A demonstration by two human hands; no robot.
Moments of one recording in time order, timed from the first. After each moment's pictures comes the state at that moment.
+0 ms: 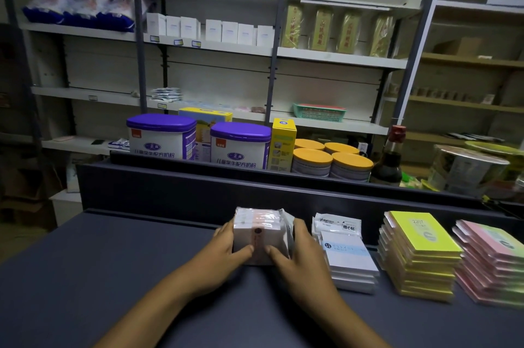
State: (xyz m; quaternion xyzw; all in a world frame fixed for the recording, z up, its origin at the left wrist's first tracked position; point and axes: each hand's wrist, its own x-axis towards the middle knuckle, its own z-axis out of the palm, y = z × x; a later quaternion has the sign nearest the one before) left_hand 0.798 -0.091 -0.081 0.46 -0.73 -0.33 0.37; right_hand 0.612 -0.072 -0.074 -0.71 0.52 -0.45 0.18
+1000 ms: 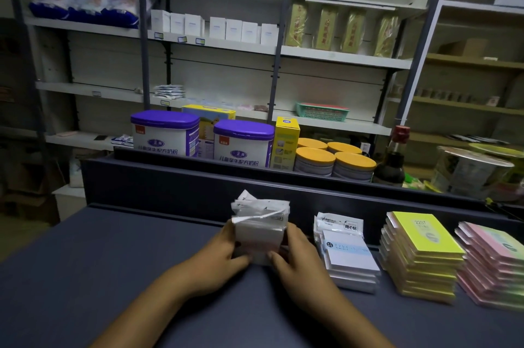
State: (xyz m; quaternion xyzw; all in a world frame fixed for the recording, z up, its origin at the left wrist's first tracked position) left_hand 0.804 -0.089 -0.084 0.44 -0.78 -0.30 0.33; right_hand 0.611 -0.077 -0.080 -0.77 0.48 -0.38 0.19
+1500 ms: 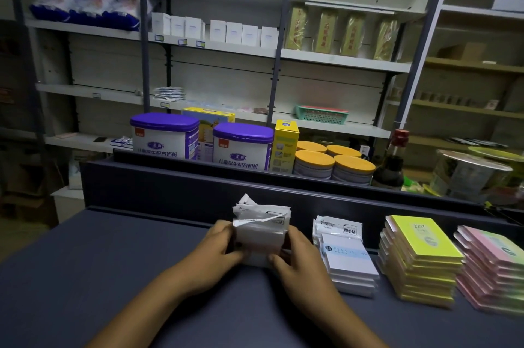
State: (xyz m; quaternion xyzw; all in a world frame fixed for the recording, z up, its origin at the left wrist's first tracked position) left_hand 0.809 -0.091 -0.080 0.49 -0.74 -0.31 0.34; right_hand 0.610 -0.076 -0.077 -0.74 0.50 -0.40 0.19
